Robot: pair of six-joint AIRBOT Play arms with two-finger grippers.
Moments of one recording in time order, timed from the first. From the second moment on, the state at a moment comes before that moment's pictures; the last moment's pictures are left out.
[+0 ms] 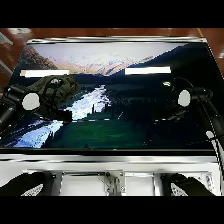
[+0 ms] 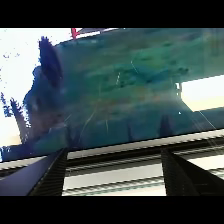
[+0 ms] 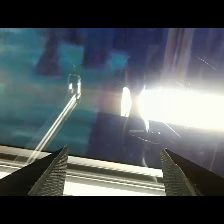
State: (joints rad) left arm -0.44 -1.09 1.15 1.60 -1.43 -1.78; right arm 0.19 -1.13 1.03 -1.51 1.33 1.59
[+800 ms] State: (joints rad) left arm -0.44 -1.10 1.15 1.60 -1.43 -1.78; right arm 0.19 -1.13 1.03 -1.51 1.32 1.59
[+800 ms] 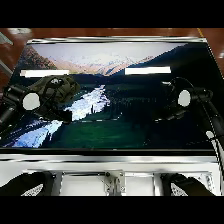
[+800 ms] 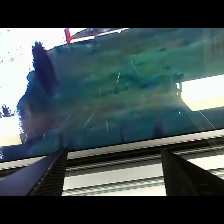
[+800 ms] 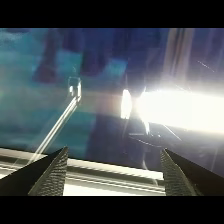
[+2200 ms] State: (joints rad) left arm 0.16 -1.88 1.82 1.33 -1.26 -1.76; right arm 0.19 -1.13 1.03 -1.39 1.19 1.61
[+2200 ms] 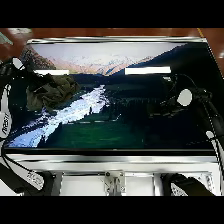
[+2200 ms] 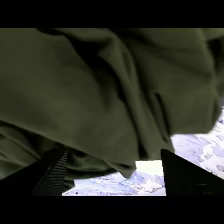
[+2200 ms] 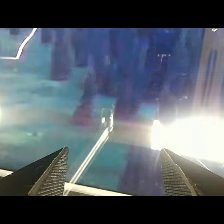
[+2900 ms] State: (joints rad) left arm 0.15 -1.98 1.87 1.09 -1.19 -1.64; right arm 0.19 -1.13 1.03 -1.40 1.18 1.65
